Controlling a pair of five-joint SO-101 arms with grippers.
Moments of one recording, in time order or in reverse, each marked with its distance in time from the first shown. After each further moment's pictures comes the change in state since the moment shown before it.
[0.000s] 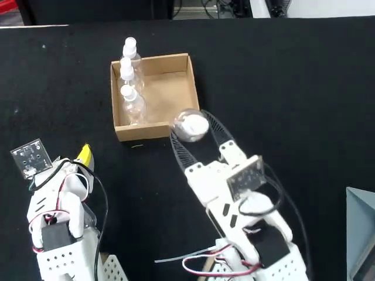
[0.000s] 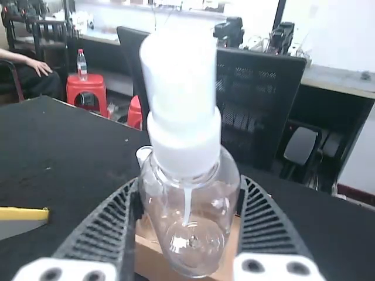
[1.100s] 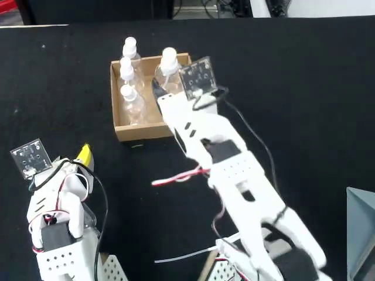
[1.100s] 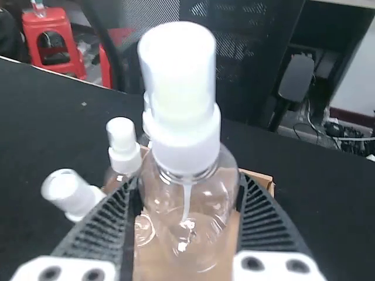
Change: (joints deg) left arm 0.0 0.0 0.0 0.0 0.0; right arm 5.4 69.1 -26.5 -29.5 -2.8
